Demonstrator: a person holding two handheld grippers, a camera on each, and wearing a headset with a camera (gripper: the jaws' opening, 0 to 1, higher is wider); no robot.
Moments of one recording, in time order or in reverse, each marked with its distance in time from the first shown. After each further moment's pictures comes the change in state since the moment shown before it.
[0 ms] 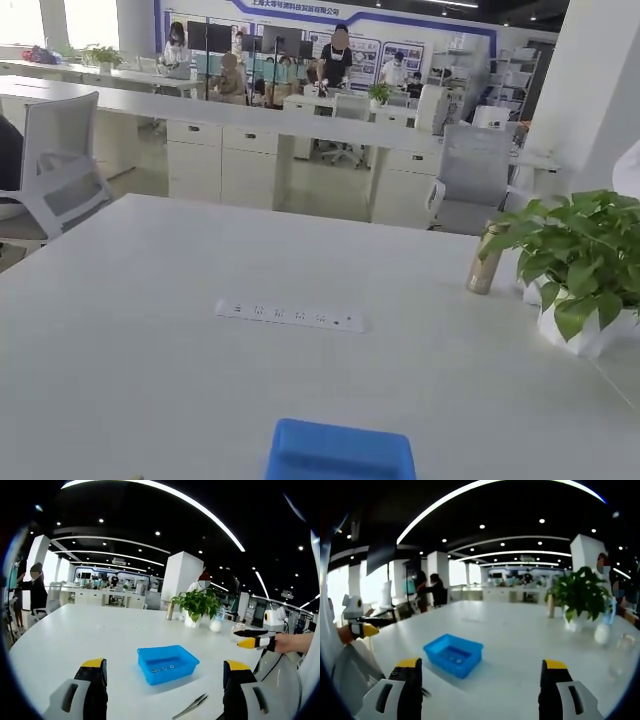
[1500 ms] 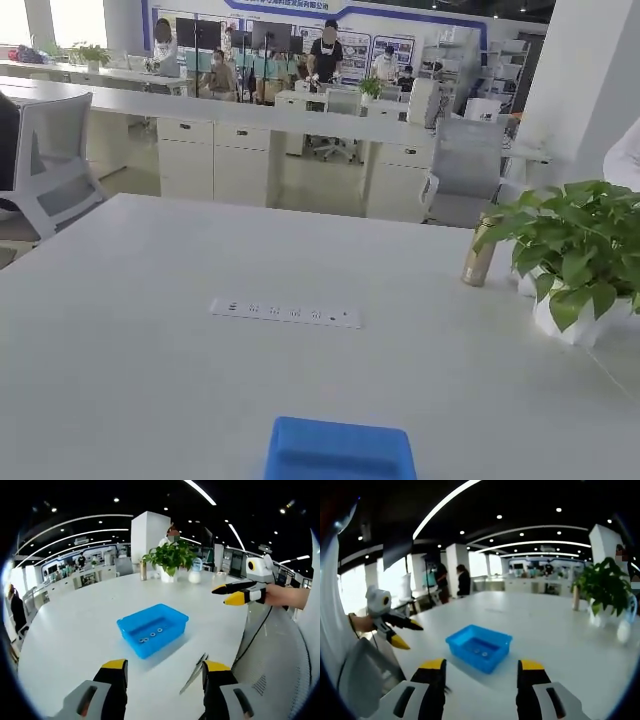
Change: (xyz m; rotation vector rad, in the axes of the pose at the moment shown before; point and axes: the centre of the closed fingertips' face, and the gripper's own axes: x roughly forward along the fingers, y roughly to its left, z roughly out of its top) left arm 0.015 -0.006 -0.056 0.211 0.353 -0.174; right arm 0.014 0.047 -0.014 -0.002 0.073 0.194
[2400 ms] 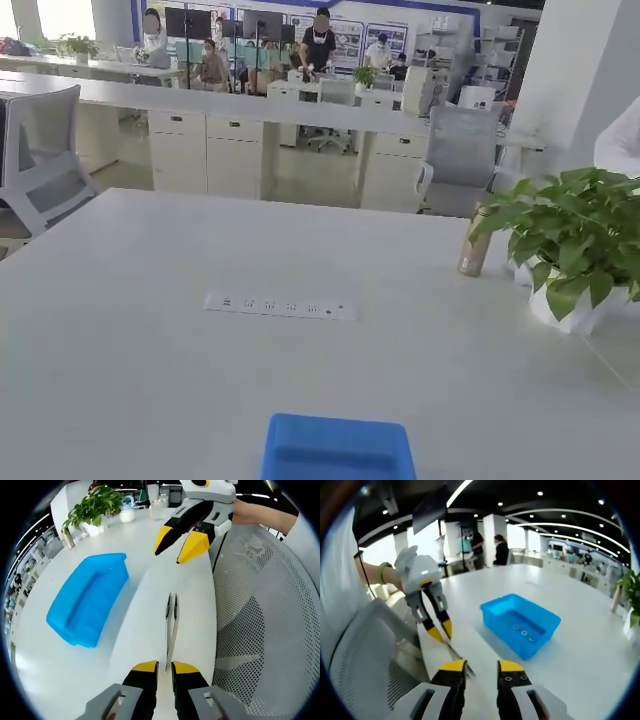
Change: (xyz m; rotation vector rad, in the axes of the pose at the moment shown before) left arm 0.051 -0.039 -0.083 0.458 0.565 -0.409; right arm 0.042 0.050 -0.060 -0.166 0.270 0.281
